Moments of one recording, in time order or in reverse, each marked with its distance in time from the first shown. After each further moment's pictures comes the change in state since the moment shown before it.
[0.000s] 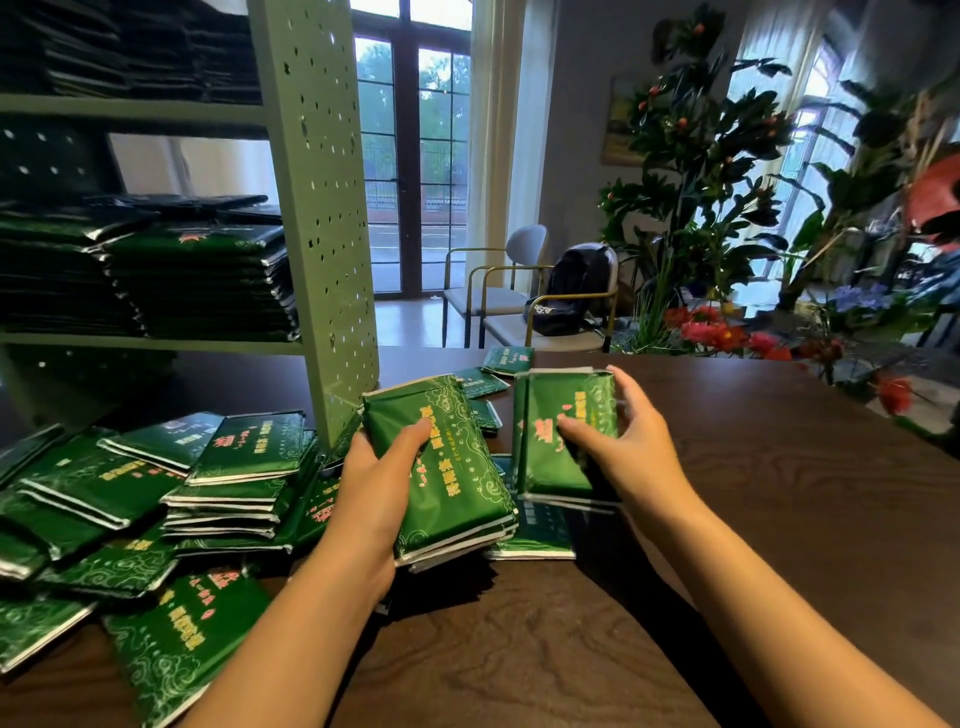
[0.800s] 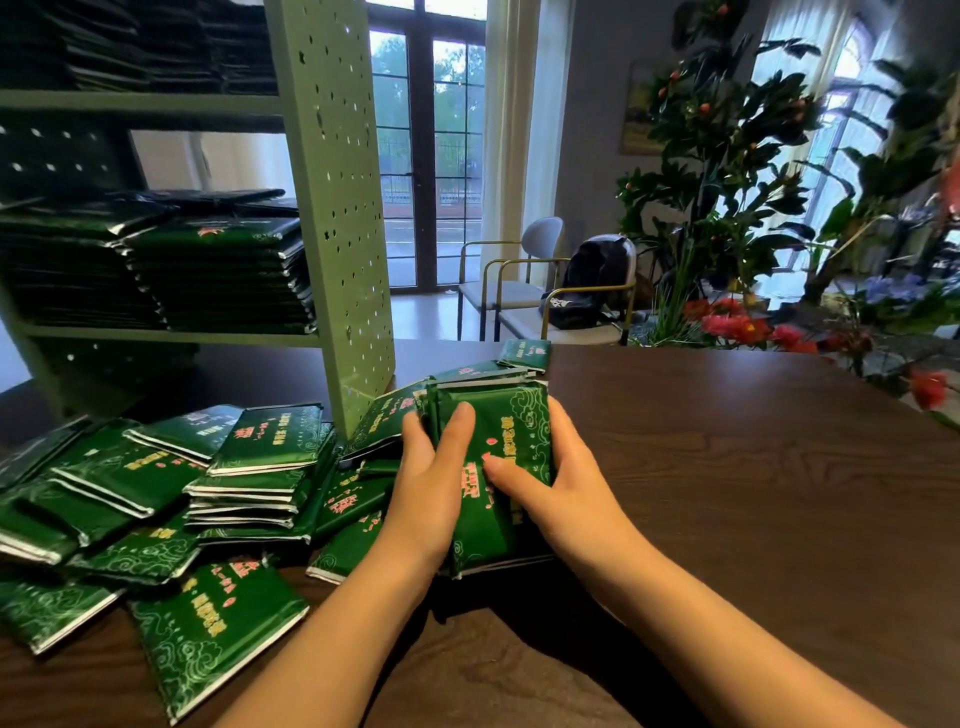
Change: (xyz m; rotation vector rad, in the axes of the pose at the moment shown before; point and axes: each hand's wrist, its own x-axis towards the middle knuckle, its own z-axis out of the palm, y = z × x) left_hand -0.014 -0.002 0.022 0.056 -0.127 0.151; right_hand -0.048 -0.013 0.053 0.199 -0.309 -0.127
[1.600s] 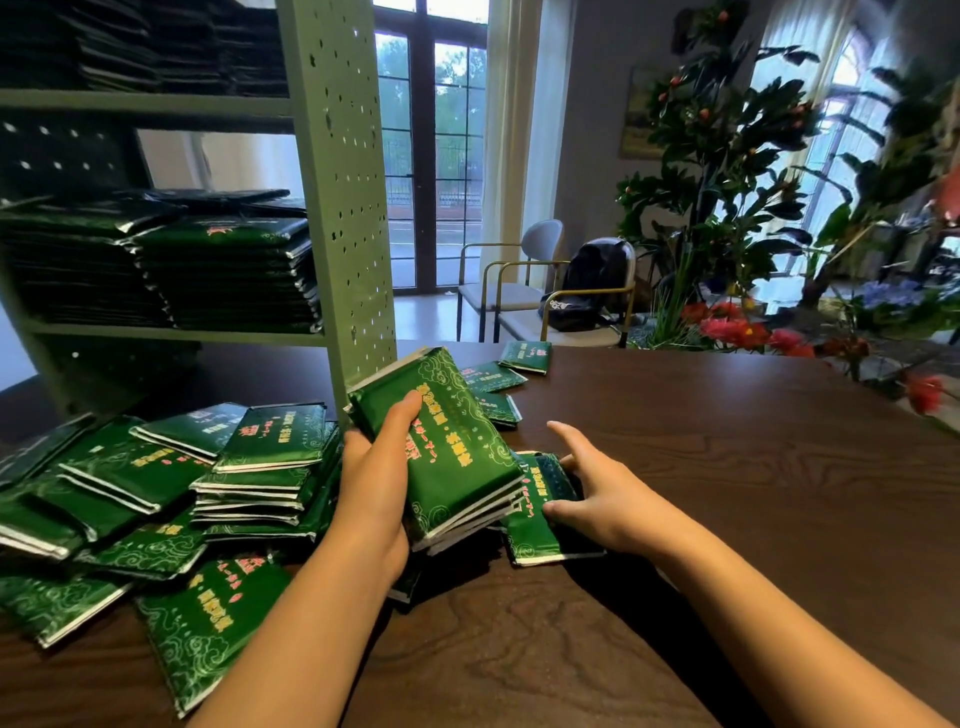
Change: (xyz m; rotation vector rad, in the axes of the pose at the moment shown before) left_hand 0.019 0.001 -0.030 -0.241 0.235 -0.171; right_hand 0.020 0.024 -0.047 -0.788 -0.254 0.350
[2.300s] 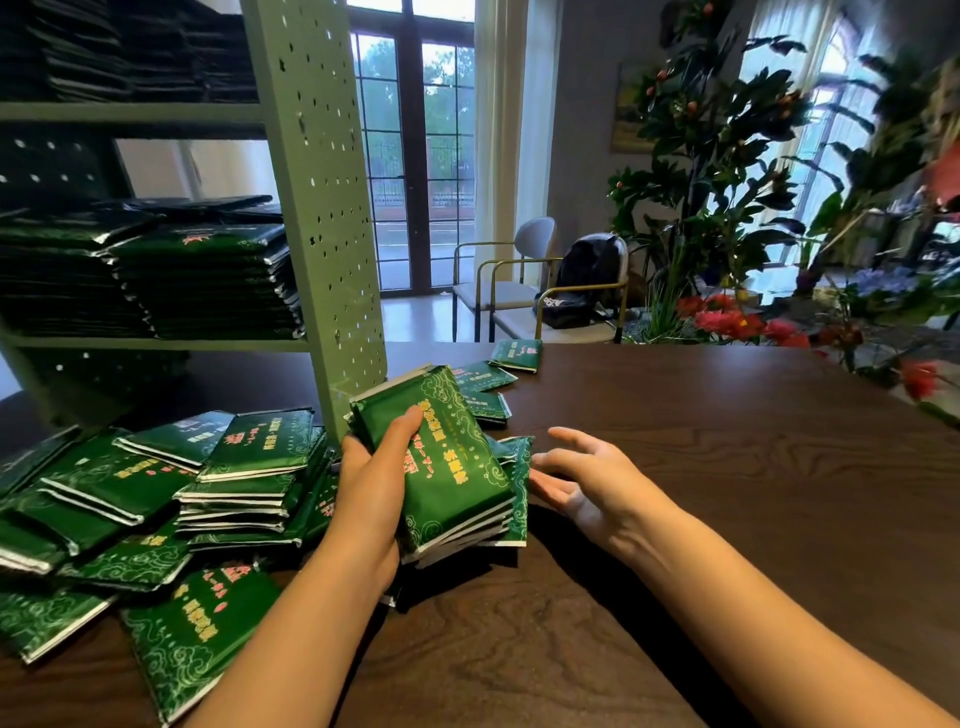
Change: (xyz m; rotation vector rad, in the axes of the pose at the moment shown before) left_hand -0.004 -0.005 0.003 0.129 -0.011 -0.002; right_hand 0.007 -0.013 0.006 1.446 0.092 0.296
